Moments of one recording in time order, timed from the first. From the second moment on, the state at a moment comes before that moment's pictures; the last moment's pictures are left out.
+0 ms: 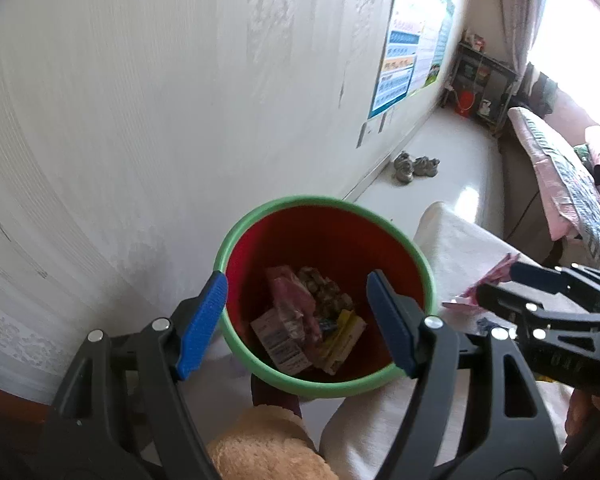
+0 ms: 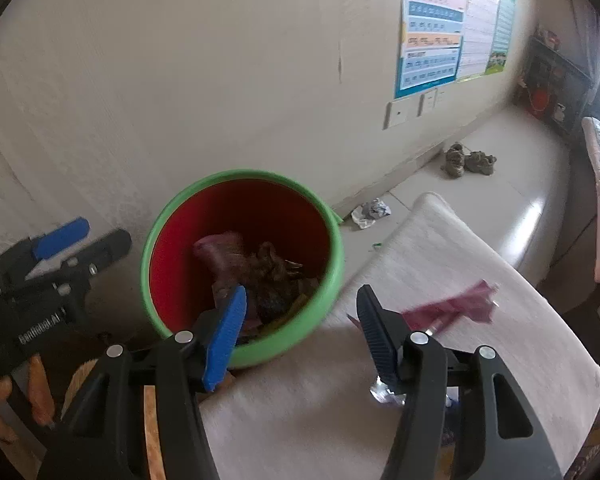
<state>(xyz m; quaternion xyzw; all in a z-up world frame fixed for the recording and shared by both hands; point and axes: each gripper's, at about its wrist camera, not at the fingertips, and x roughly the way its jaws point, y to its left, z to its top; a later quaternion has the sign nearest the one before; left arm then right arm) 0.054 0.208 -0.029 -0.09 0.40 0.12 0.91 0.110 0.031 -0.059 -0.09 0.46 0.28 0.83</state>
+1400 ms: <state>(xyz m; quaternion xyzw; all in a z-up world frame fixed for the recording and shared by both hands) -0.065 -0.101 -0.131 0.18 0.54 -0.38 0.73 0.006 -0.235 -0.116 0.02 0.59 0.12 0.80</state>
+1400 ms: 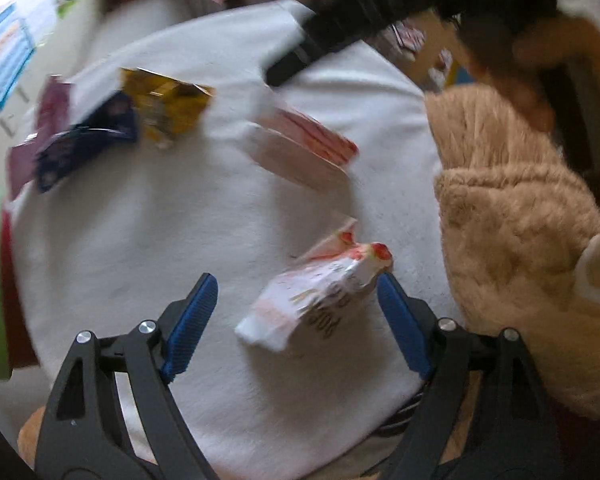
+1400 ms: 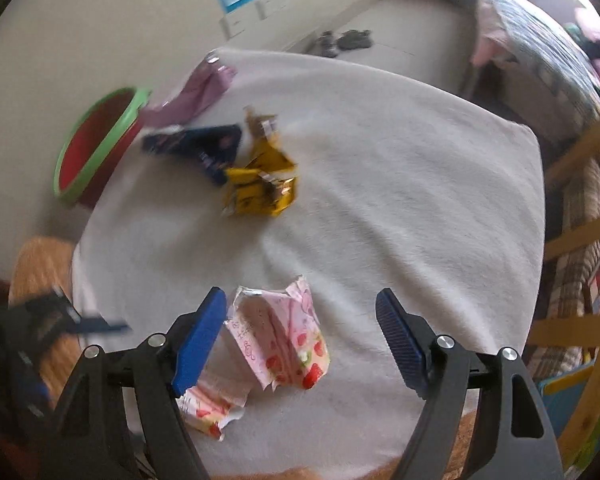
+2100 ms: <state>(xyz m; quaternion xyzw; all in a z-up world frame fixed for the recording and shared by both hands) -0.051 -0.044 -0.134 0.07 0.60 -0.30 0.74 0.088 -0.201 -0.150 0.08 0.59 0.12 0.79</state>
